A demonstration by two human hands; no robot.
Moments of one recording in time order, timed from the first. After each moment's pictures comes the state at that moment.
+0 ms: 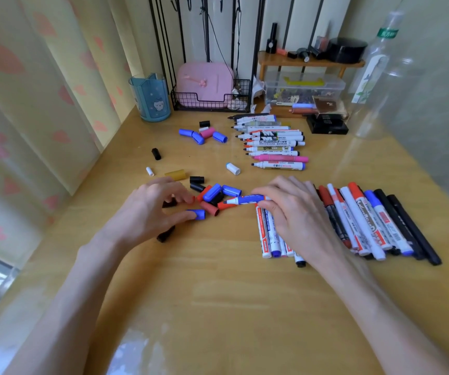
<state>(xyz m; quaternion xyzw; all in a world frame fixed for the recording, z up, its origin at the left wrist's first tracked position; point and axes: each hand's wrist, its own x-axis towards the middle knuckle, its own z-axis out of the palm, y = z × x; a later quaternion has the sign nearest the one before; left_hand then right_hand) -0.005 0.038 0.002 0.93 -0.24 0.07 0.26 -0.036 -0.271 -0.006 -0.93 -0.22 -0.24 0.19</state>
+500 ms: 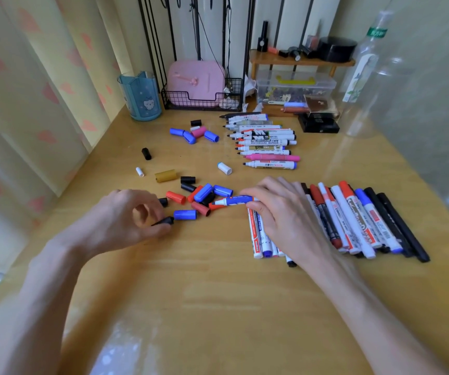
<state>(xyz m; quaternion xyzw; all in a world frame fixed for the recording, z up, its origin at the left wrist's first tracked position) -0.021 0.058 0.018 0.95 -0.19 -0.02 0.25 -0.038 -0.266 -0.006 -0.92 -0.22 -0.24 0.20</state>
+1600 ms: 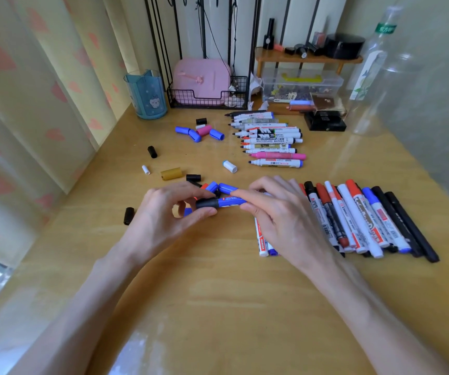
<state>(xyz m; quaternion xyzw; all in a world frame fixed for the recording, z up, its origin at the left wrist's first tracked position) -0.026 0.000 -0.004 0.86 -0.27 0.14 0.41 -0.046 -0.253 -0.001 -0.89 -0.27 -0.29 0.22</state>
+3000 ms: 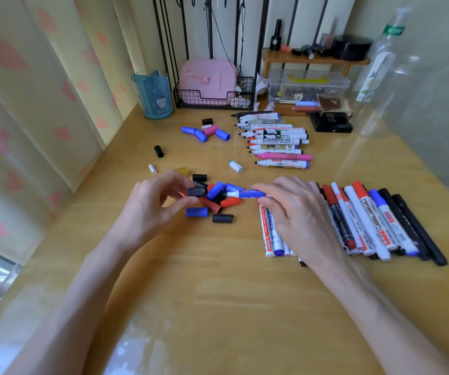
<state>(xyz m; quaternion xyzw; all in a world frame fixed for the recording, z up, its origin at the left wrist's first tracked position) -0.015 0.027 0.000 0.89 -0.19 0.11 0.40 -0.041 -0.262 -0.008 -0.92 -0.20 -0.27 0.21</state>
